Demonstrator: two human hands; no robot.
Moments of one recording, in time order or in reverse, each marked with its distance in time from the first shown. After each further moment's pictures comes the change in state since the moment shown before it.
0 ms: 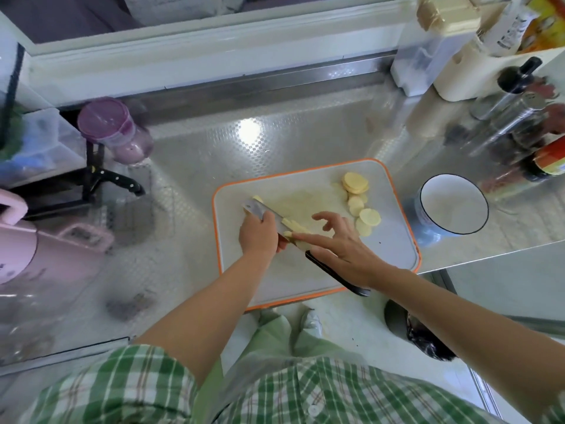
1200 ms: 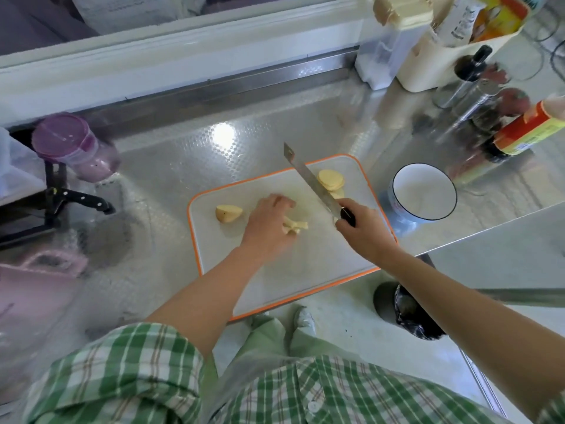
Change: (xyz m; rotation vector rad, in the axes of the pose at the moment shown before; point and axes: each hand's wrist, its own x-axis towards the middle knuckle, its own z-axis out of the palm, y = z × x) left_hand 0.016 0.014 0.029 0.712 -0.342 0.735; right_hand -0.011 0.002 -0.047 0.040 0.328 0.564
